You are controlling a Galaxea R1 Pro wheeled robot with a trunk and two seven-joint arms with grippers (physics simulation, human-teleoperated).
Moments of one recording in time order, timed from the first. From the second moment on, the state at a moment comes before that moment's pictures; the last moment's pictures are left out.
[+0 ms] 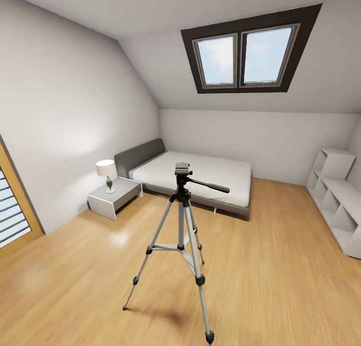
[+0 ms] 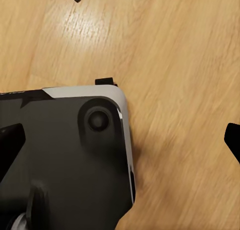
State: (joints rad) left arm -0.21 0.02 -0.40 0.00 0.53 -0.03 -0.23; right arm -0.15 -0.05 -0.09 0.03 -0.01 -0.16 -0.02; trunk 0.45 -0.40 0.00
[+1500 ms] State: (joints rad) left arm -0.21 0.02 -0.40 0.00 0.53 -0.03 -0.23; right arm -0.15 -0.05 -0.09 0.03 -0.01 -0.16 -0.03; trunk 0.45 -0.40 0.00
